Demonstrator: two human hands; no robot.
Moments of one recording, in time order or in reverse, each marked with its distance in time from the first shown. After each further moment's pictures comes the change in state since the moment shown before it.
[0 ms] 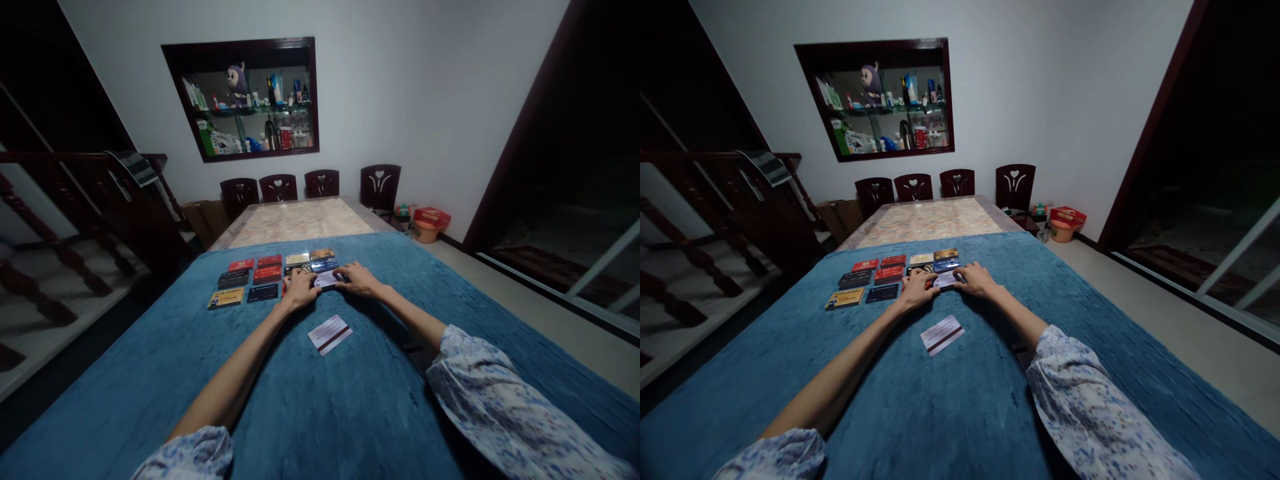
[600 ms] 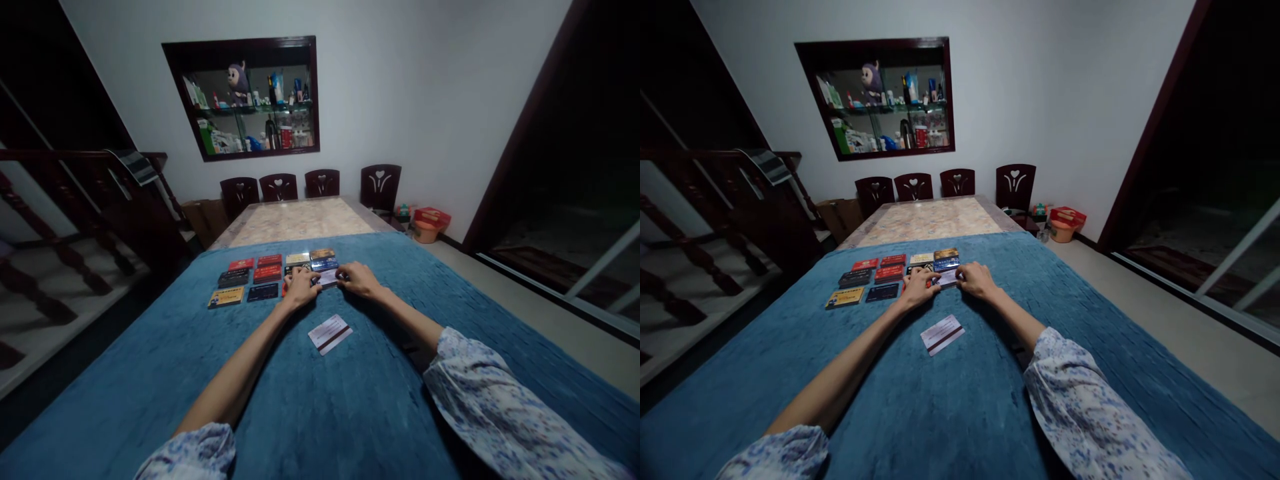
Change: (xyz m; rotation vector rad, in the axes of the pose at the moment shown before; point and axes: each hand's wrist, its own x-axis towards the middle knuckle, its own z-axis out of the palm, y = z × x) left_hand 0.002 0.002 0.002 -0.060 0.043 0.007; right_hand -0.003 -0.005 -0.001 0.036 0.108 0.039
